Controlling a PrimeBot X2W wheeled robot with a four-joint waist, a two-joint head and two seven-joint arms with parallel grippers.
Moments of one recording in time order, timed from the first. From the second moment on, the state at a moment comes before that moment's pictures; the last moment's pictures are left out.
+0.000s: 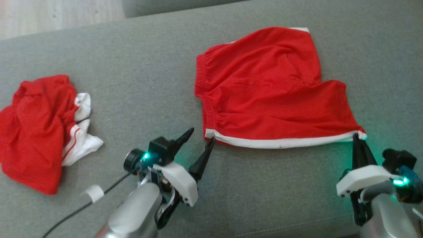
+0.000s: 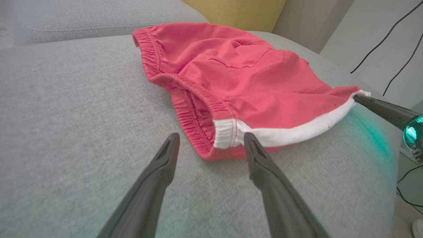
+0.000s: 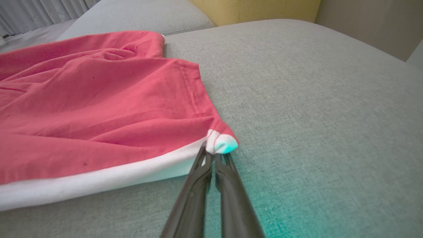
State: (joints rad) left arm -0.43 0.12 -0.69 0.55 -0.46 -0.12 -0.05; right arm -0.25 -0.04 -0.20 0.66 0.05 0.13 -0.22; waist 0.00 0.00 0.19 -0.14
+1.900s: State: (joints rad) left arm -0.92 0.36 -0.83 0.41 -0.77 -0.12 -0.02; right arm -0.58 -0.16 -0.03 0.27 0.20 0.13 0.10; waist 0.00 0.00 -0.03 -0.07
